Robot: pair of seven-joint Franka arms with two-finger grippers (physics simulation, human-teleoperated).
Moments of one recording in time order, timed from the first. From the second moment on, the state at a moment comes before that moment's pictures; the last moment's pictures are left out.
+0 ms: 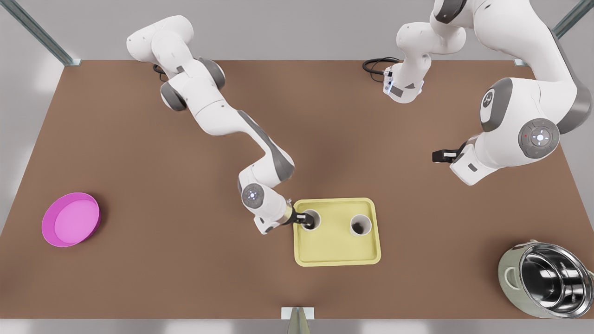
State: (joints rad) left arm -0.07 0.29 -0.08 -1.27 0.04 1.26 -0.11; right arm 0.58 1.13 0.04 -0.76 0.34 2.13 0.63
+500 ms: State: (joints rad) left arm -0.07 0.29 -0.08 -1.27 0.03 1.25 -0.09; right arm 0.09 0.31 -0.05 -1.14 -0.05 1.42 0.29
